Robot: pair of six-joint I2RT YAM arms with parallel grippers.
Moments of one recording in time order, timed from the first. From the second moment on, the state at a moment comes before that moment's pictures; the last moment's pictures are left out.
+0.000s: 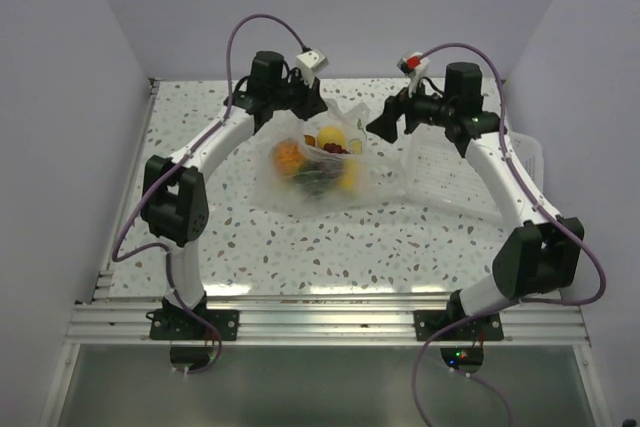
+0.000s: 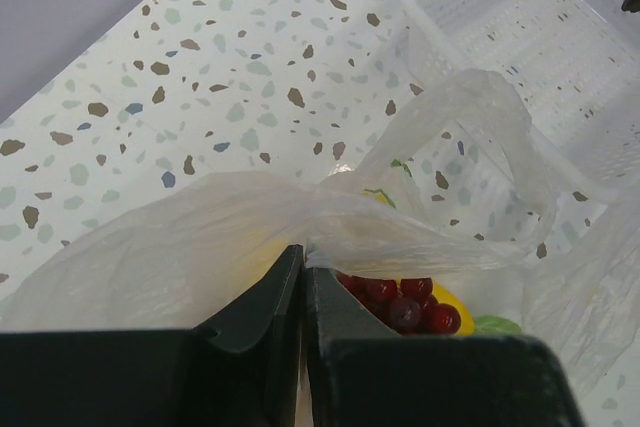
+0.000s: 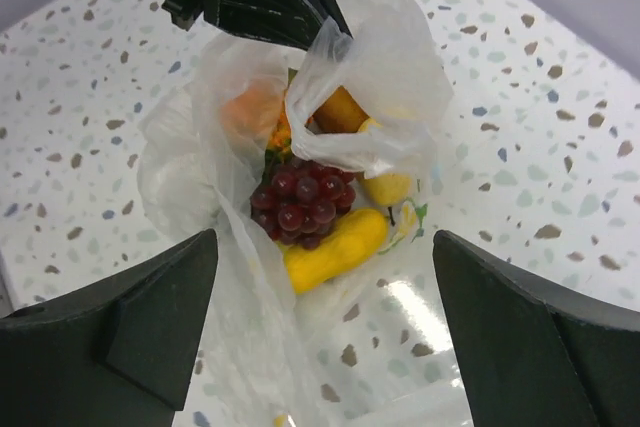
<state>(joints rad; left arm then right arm) -0.39 1.96 1.72 -0.21 0.56 0.11 0.17 1.52 1.39 -0.35 -0.75 -0.14</state>
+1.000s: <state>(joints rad) -0.38 1.97 1.74 -0.26 0.66 0.17 0.26 1.77 1.64 -0.43 -0.67 -0.79</state>
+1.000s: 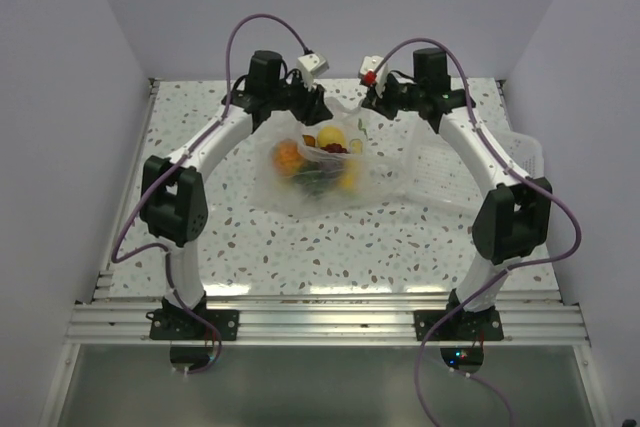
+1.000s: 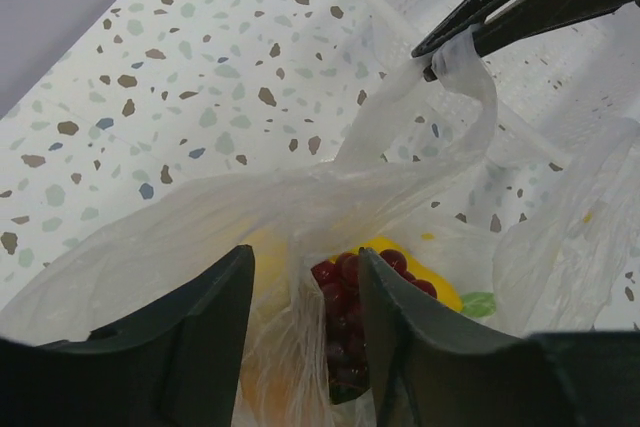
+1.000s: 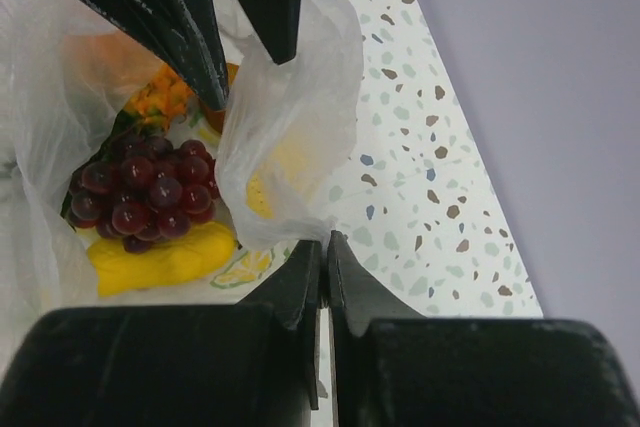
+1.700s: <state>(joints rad) -0.80 1.51 1.28 -0.19 0.57 0.91 0.25 1.80 1.69 -0.51 -0.70 -0.52</state>
